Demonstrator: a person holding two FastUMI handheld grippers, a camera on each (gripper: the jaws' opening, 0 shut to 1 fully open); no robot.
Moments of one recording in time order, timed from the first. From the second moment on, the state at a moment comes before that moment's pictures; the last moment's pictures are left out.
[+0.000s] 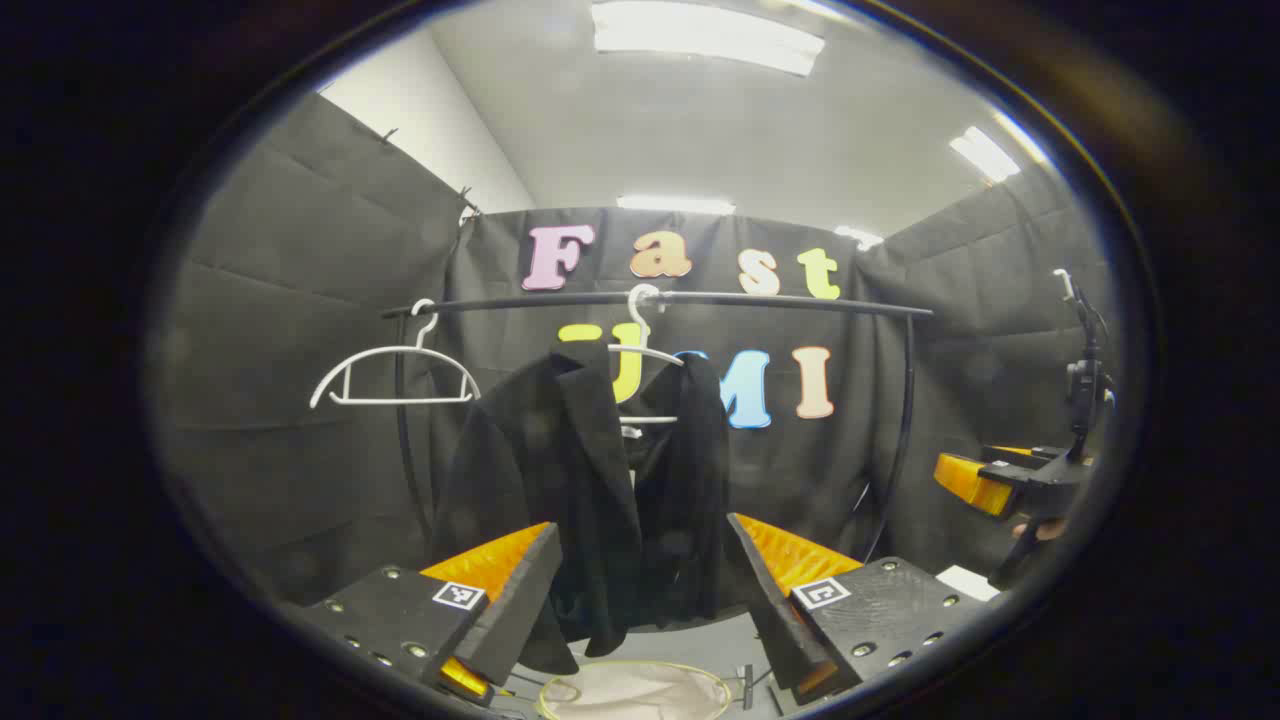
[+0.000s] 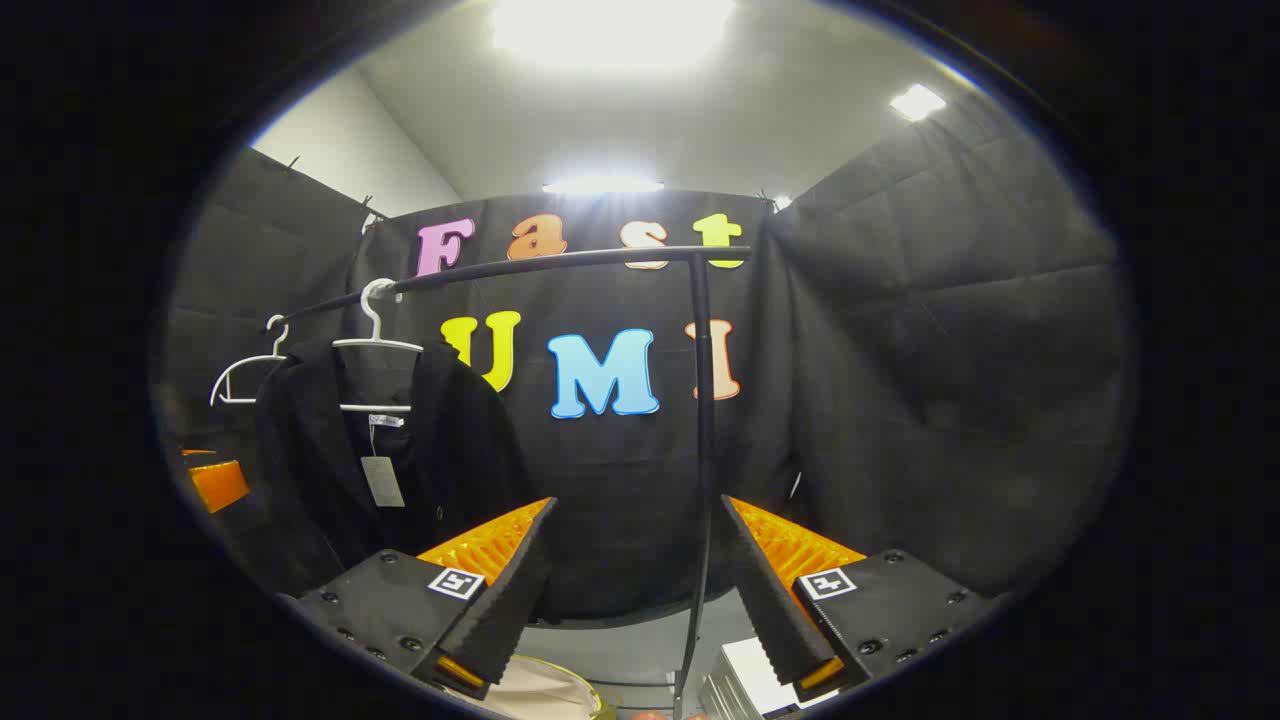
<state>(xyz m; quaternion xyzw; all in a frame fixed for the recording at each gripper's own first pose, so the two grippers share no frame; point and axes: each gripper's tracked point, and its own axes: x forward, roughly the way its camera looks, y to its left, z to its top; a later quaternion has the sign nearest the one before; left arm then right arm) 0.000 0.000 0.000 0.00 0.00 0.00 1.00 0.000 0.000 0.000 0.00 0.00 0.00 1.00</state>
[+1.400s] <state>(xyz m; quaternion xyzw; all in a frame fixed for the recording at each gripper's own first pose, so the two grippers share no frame) 0.092 0.012 -0.008 0.00 0.01 0.11 0.99 0.087 -0.004 -0.032 0.01 0.05 0.06 1.00</state>
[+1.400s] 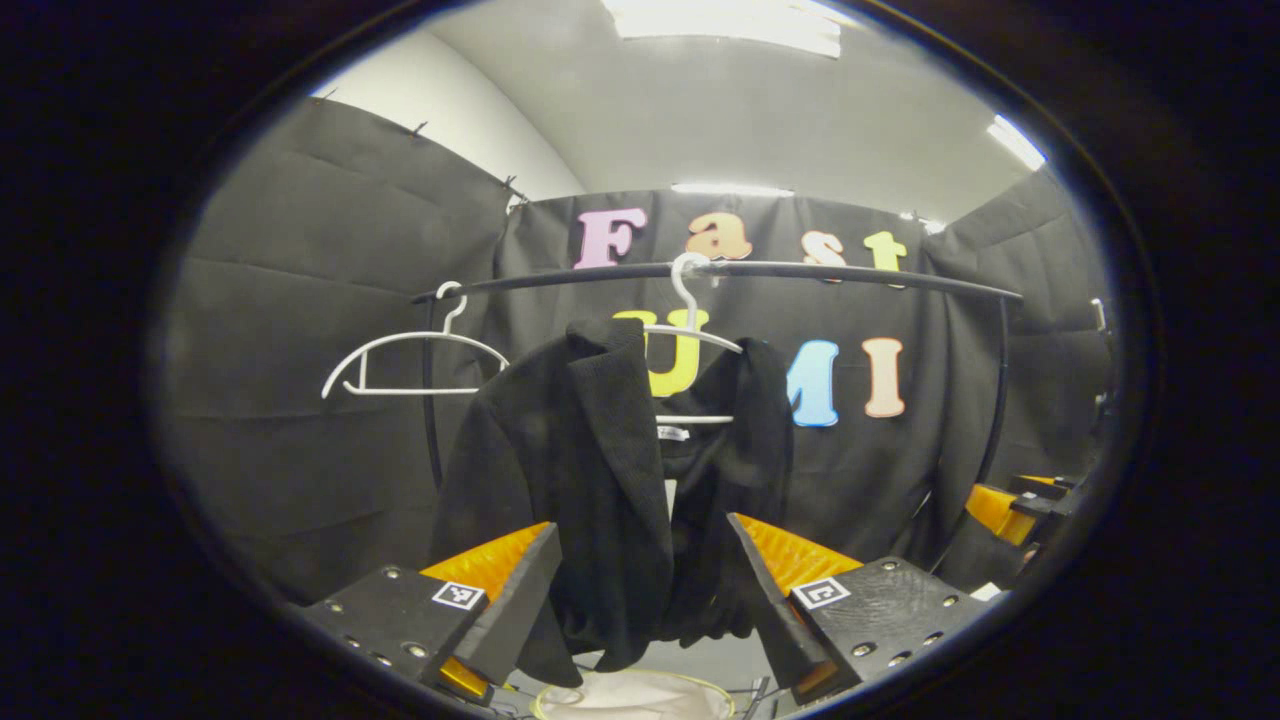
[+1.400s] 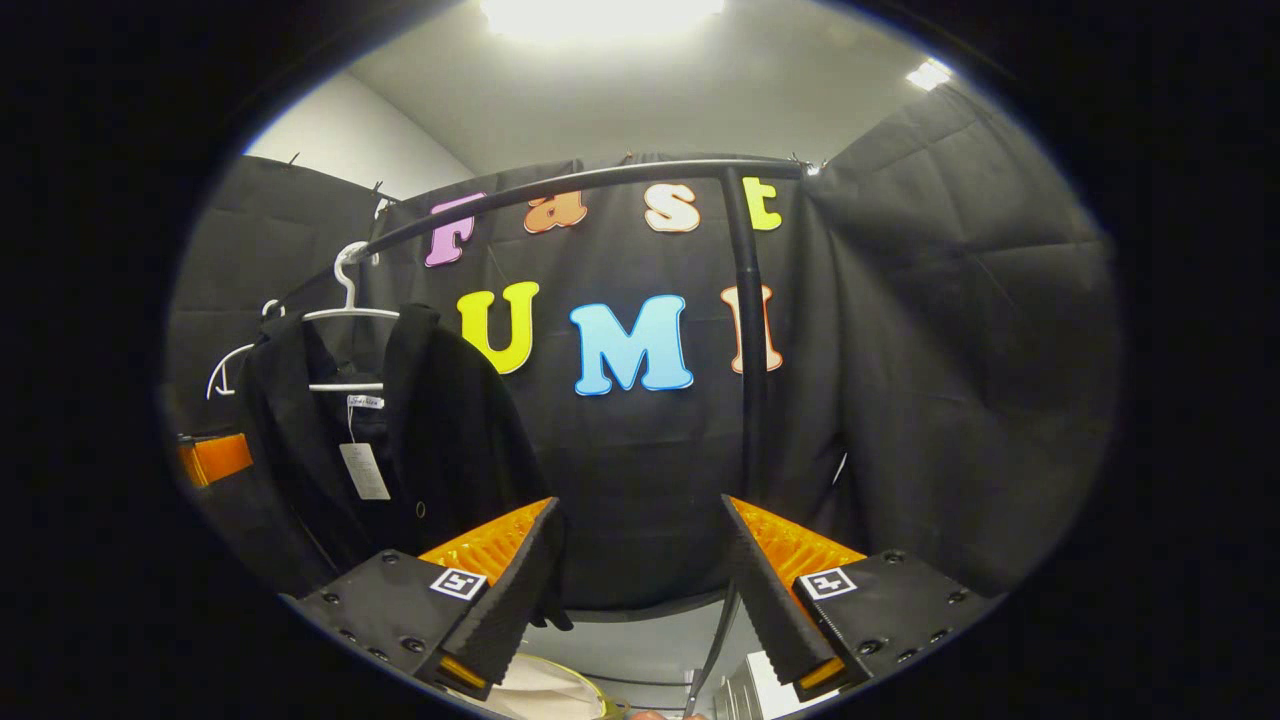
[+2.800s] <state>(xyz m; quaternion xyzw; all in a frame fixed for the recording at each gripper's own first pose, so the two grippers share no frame) 0.240 0.085 -0.009 0.02 0.05 0.32 0.94 0.159 0.058 -0.096 0.00 0.11 0.22 0.97</state>
